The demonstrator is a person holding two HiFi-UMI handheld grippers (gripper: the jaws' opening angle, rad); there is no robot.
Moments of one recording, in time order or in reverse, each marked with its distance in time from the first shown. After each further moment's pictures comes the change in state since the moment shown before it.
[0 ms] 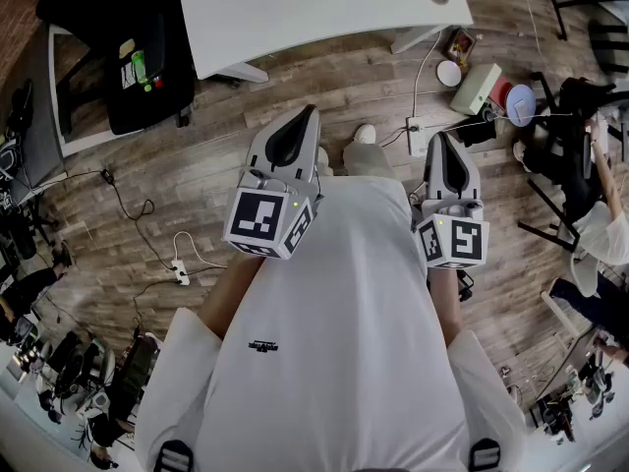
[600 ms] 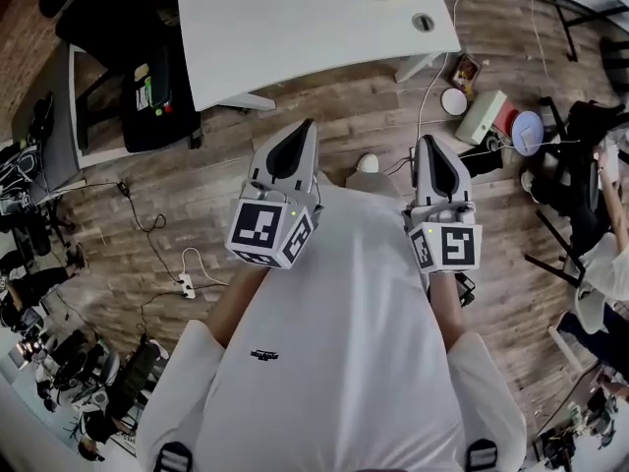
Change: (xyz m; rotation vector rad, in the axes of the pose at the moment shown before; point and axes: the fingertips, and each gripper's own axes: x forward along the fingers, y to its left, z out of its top) left arm 0.068 -0.053 0.016 0.015 -0.003 0.075; right arm 0.031 -0.067 0.027 0.012 -0.096 0.134
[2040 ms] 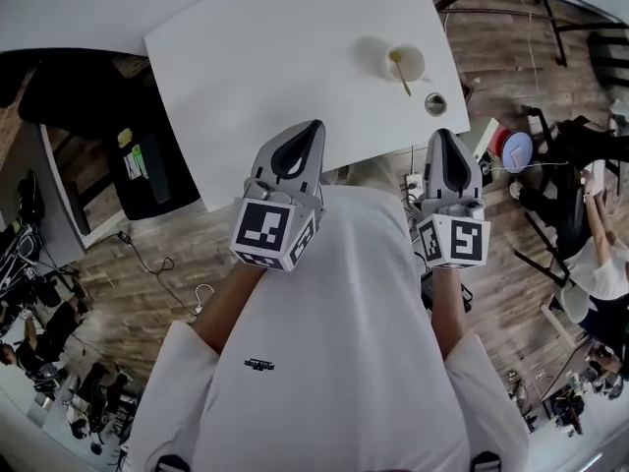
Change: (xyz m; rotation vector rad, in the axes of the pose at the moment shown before) left arm 0.238 0.184 0.096 -0.006 0.110 -0.160; right arm 0.294 -0.065 0.068 -0.022 0.079 -0.187
